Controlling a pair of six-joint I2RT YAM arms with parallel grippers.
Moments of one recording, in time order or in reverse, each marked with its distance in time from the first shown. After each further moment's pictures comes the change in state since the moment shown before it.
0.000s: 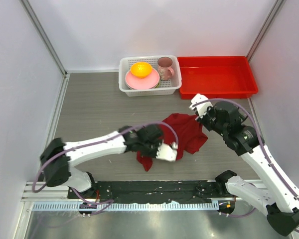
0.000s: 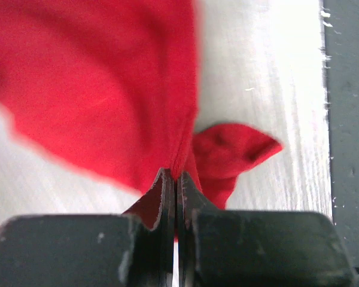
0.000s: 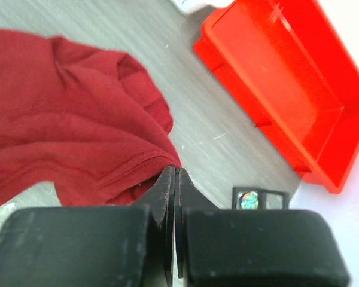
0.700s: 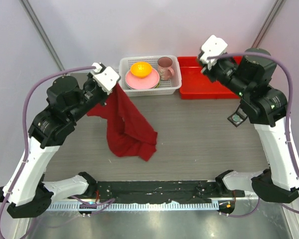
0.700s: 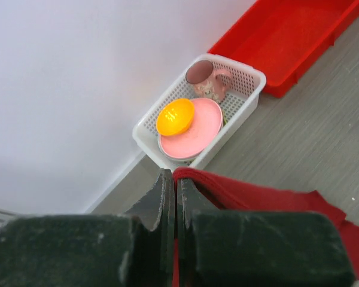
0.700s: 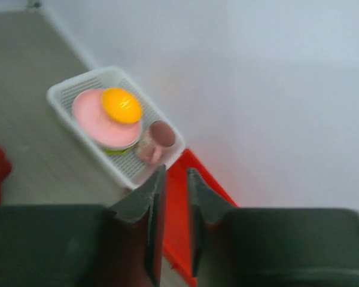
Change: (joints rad) left arm 0.486 -0.445 0.597 -0.007 -0.163 -0.317; right arm -0.001 0.431 0.964 -0.011 -0.165 -0.134
